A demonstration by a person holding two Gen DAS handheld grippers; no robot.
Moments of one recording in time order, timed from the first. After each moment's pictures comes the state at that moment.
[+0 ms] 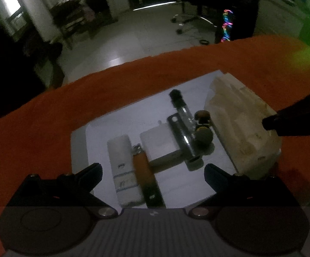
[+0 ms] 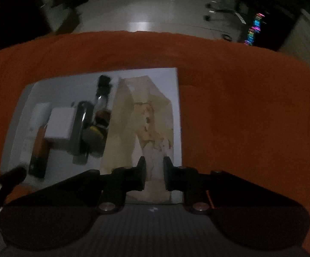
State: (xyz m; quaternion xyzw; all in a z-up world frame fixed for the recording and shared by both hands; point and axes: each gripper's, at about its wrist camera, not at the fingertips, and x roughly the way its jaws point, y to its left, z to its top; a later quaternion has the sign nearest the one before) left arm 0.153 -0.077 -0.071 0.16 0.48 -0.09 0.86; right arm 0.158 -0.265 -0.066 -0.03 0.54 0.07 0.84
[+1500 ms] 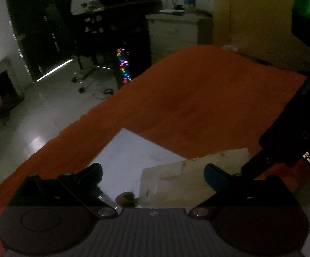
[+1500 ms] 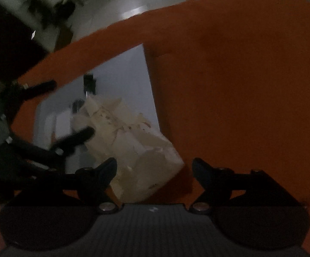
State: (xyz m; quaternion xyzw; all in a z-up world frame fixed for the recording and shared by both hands) left arm 0.198 -0.158 -0.101 0.22 0.34 -0.38 0.83; right arm 0.130 -0.348 -0.077 0.19 0.57 0.05 0.79
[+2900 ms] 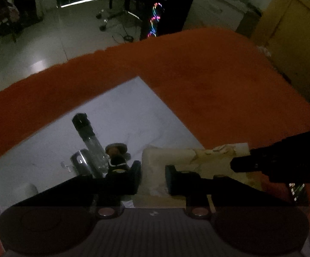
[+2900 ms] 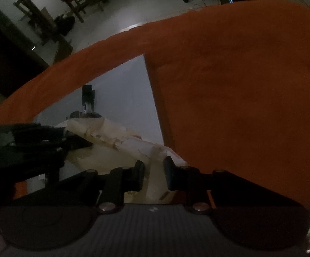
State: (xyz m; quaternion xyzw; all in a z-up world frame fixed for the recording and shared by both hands) left arm 0.226 -0.135 -0.114 0.08 0.50 -0.29 0.81; right arm 0.131 -0.336 -0.087 0.18 0.54 0.04 0.82
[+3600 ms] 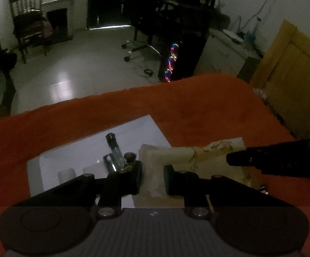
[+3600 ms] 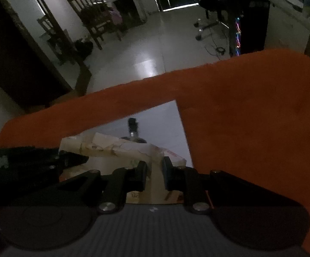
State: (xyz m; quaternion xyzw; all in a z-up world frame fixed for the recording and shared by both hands) left arm 0.132 -0.092 0.029 0.03 0.45 -0.23 0.86; right arm 0.061 -0.299 0.051 0.15 0.46 0.06 0.87
